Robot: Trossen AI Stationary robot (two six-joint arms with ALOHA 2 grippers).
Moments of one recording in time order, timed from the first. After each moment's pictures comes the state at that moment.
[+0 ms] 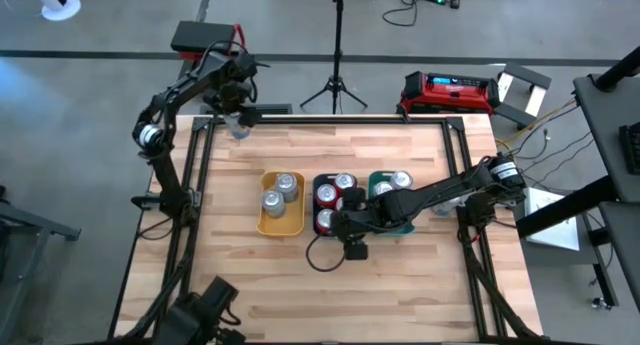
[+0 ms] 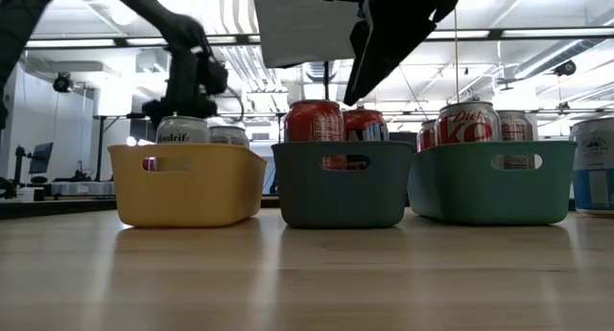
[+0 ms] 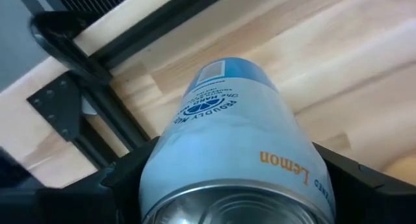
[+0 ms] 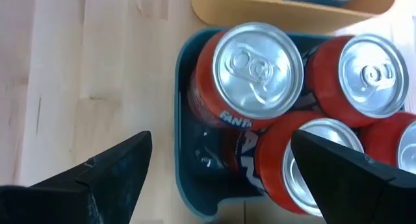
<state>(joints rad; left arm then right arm) 1.02 1.82 1.63 -1.39 -0.09 -0.03 0.25 1.80 1.45 -0.78 0.23 0.13</state>
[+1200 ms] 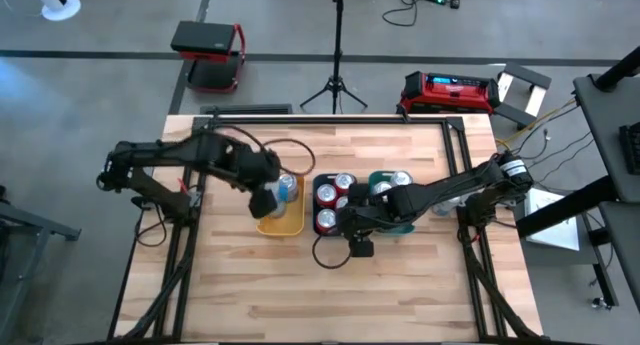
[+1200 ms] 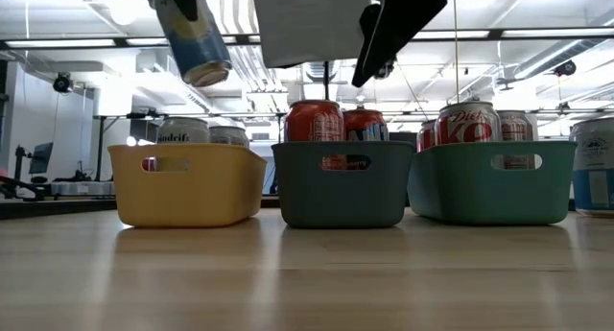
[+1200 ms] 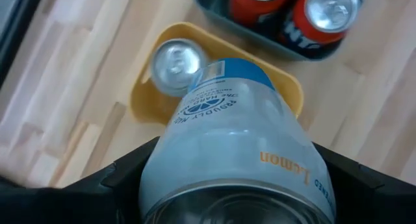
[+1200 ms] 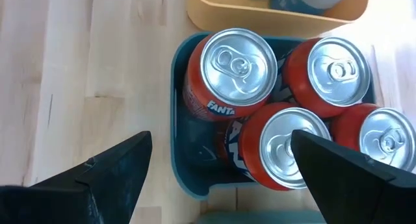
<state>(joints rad) -0.06 1.48 1.62 -1.41 -0.17 -0.49 0.25 1.74 1.45 -0.82 0.23 0.13</state>
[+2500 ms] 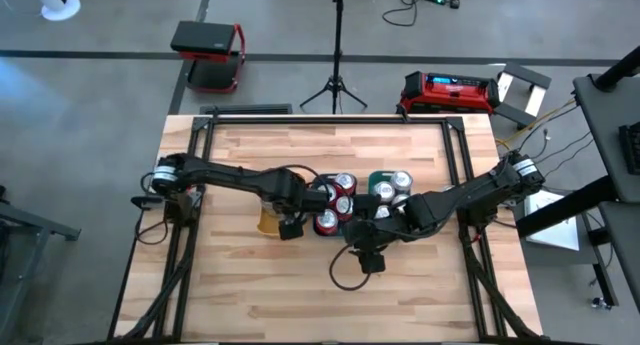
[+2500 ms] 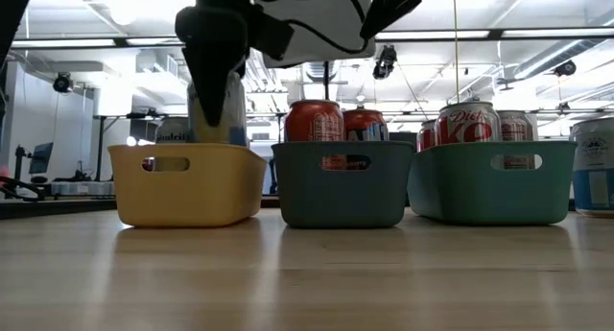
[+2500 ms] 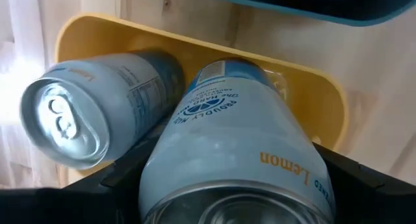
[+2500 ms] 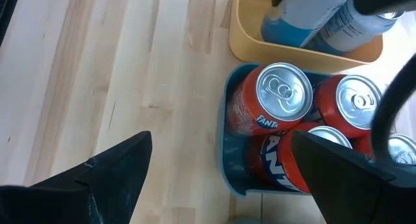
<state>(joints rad) -0.09 1.88 1.62 -1.34 -0.18 -0.33 0.36 1.67 1.45 -0.79 0.24 0.13</state>
